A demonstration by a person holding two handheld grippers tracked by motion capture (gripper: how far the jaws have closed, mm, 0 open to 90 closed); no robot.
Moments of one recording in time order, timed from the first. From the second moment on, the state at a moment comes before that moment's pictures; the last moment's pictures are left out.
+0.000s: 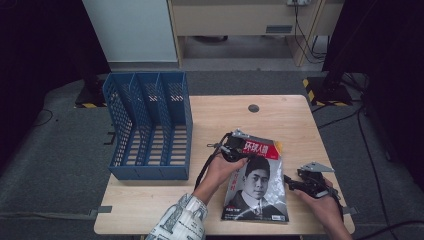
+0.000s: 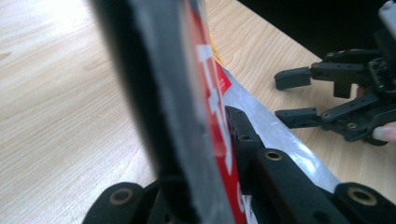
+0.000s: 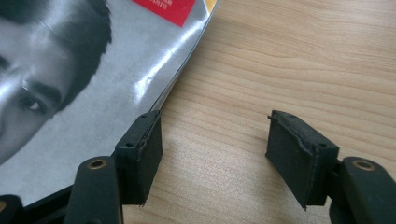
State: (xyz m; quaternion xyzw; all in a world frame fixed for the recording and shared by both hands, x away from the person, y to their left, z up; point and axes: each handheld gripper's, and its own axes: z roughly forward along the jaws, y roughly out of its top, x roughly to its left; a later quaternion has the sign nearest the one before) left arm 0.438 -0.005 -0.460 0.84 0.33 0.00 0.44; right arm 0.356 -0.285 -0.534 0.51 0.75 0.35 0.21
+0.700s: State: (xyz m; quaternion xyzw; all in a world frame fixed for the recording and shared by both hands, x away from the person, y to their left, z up) left arm 0.435 0.007 -0.408 0.82 0.31 0.03 0.48; right arm 0.356 -0.281 -0.537 0.50 0.76 0.35 0.22
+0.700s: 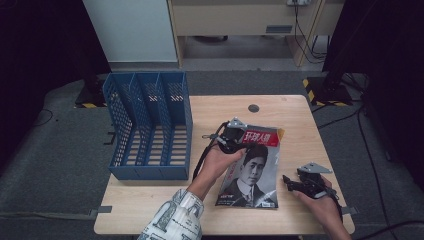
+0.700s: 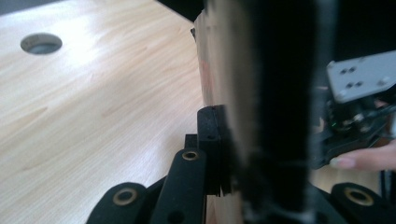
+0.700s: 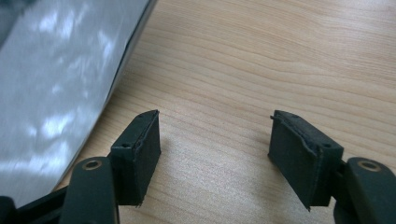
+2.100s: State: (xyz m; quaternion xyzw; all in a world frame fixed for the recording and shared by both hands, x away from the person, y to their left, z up) left arm 0.438 0.038 -0.335 0.77 0.33 0.08 0.54; right arm 0.355 -0.280 -0.537 0.49 0.76 0.35 0.22
